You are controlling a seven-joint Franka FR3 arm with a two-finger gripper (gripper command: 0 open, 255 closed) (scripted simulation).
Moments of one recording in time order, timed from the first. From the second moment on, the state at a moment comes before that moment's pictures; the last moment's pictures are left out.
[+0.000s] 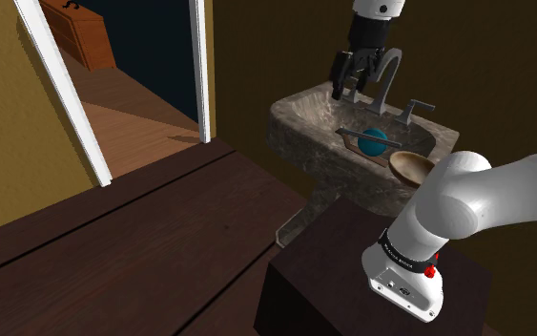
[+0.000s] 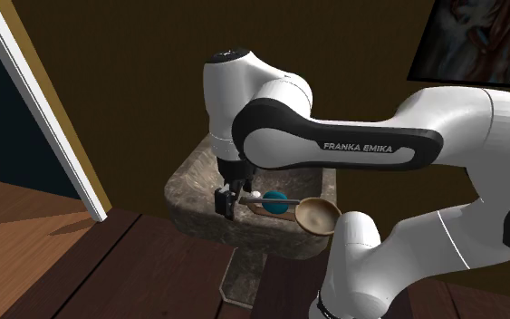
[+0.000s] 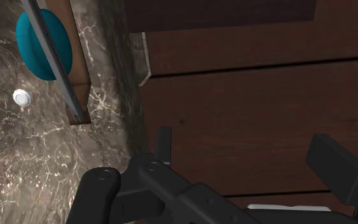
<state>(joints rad) 0.02 -0.83 0.03 -2.38 -0.04 1.56 0.17</state>
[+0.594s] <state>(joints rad) -0.02 -0.81 -0.13 -2.48 -0.14 1.63 -0.02</state>
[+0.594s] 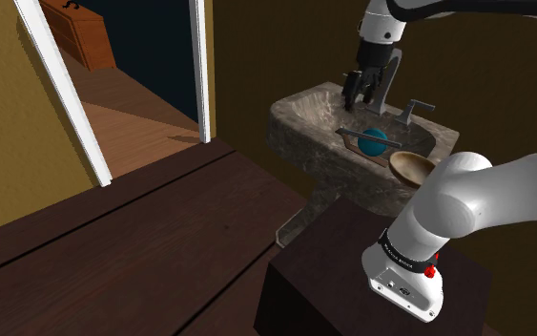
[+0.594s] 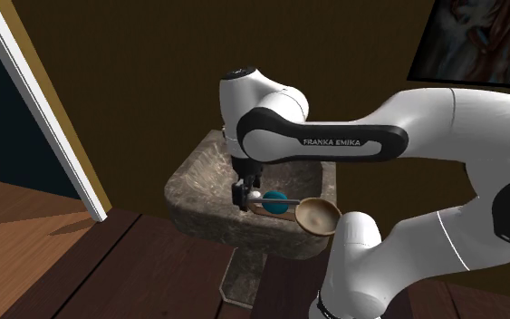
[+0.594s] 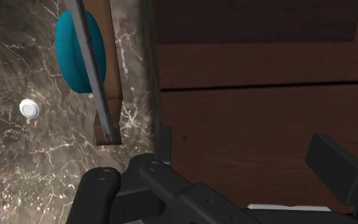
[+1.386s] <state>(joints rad) -0.09 -0.59 -0.42 -2.52 -0.31 1.81 -0.35</state>
